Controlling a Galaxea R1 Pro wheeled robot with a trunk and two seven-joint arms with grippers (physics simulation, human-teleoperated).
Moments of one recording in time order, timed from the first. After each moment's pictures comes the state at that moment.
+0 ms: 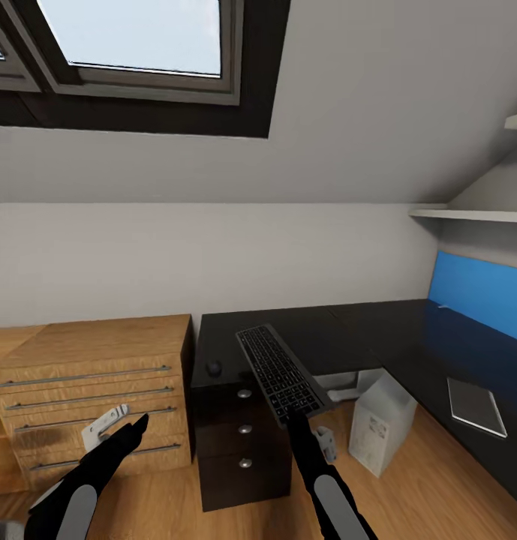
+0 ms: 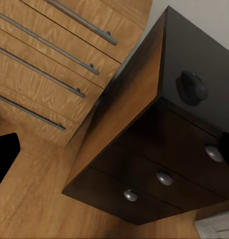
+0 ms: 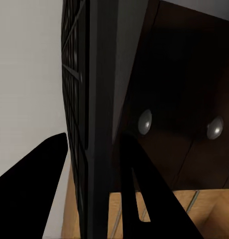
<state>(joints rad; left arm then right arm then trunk) -0.06 -0.06 0.21 -1.62 0.52 0.51 0.27 -0.24 0.17 0.23 -1.05 -1.29 -0.12 -0.08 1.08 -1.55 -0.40</state>
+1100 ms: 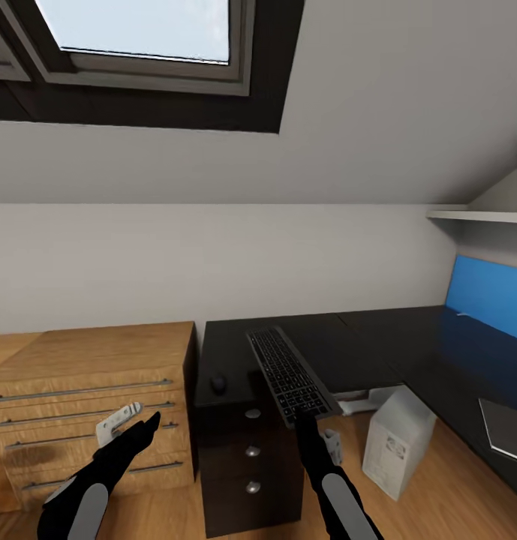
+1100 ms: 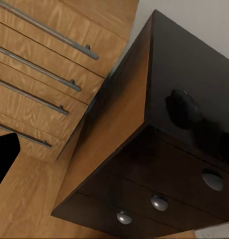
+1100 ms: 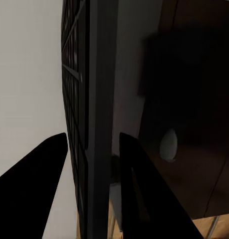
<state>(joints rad) -0.06 -0.06 0.14 -1.62 0.51 0.51 0.27 -0.24 0.17 0.18 -1.05 -1.37 -0.12 -0.08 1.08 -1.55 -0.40</state>
